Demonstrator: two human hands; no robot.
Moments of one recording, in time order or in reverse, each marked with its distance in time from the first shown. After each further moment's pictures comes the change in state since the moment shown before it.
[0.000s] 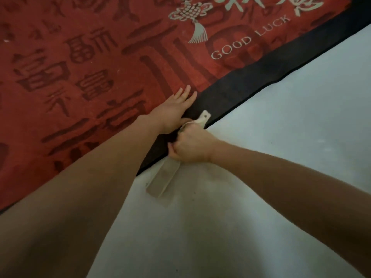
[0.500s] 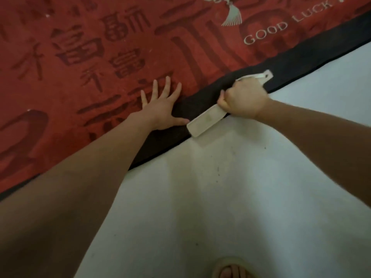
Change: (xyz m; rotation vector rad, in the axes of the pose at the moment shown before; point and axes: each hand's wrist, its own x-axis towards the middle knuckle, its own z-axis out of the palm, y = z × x) left_hand -0.078 -0.049 0.014 -0.116 -0.008 -0.364; right_hand 0.011 0.044 -0.044 -0.199 -0.078 0.194
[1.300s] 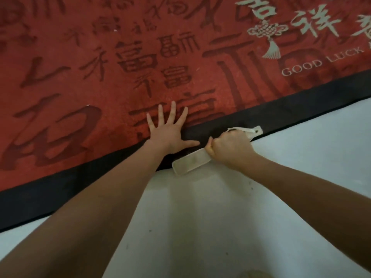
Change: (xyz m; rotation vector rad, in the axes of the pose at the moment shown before) left_hand -0.064 -0.071 0.016 0.024 0.062 -0.184; right_hand 0.016 -0.135 -0.016 -0.010 -0.201 -0.149
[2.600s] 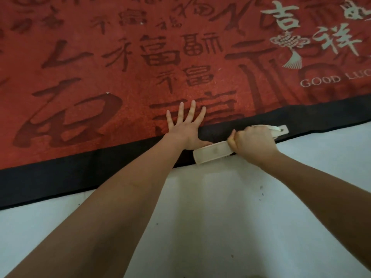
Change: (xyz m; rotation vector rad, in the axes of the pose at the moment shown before) left_hand 0.001 0.004 -0.001 -0.109 -0.087 0.054; right_hand 0.005 0.004 -0.003 -0.189 -0.066 -0.002
